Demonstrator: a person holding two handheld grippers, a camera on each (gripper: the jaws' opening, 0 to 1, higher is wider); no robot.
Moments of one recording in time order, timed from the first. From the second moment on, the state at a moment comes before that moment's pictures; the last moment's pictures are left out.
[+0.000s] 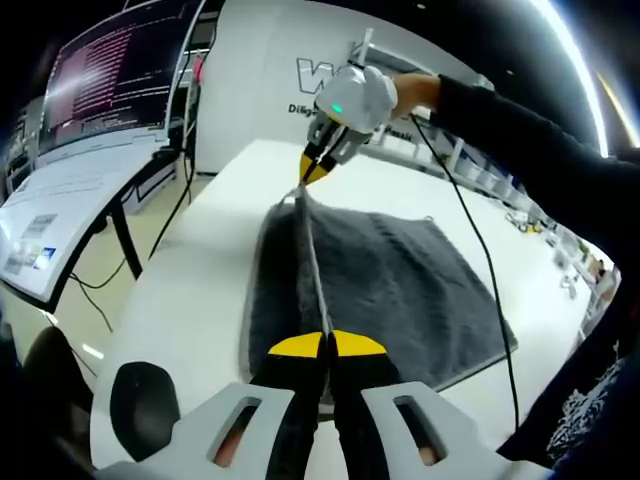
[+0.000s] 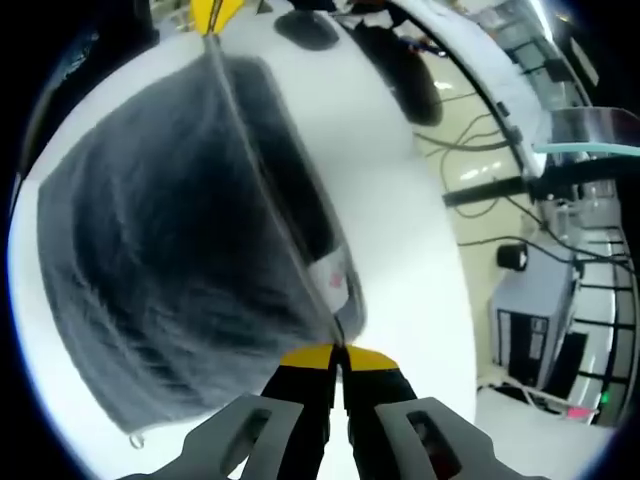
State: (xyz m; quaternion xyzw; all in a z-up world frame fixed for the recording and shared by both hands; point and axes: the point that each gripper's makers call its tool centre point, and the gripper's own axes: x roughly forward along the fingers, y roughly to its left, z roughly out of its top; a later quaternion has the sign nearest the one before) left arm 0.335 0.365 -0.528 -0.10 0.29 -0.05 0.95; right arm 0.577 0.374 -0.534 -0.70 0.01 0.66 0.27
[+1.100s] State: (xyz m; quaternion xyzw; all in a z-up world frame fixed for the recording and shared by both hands) left arm 0.327 0.304 -0.482 -0.08 0.24 -0.12 0.96; right arm 0.569 0.329 -0.482 -0.70 0.00 0.64 0.31
